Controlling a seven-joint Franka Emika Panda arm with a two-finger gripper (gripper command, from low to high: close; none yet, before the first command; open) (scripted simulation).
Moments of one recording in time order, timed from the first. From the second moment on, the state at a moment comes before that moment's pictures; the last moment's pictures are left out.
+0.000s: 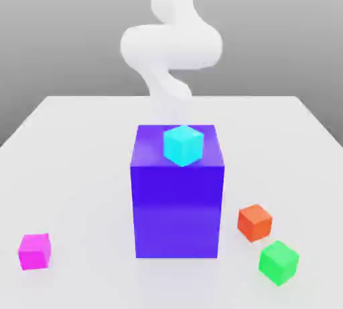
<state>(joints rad) 0.01 -0.71 -0.05 -2.32 0.00 2.34 0.74</state>
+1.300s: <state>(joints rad) -0.28 0.44 -0.26 -2.45 0.40 2.86 -0.24</state>
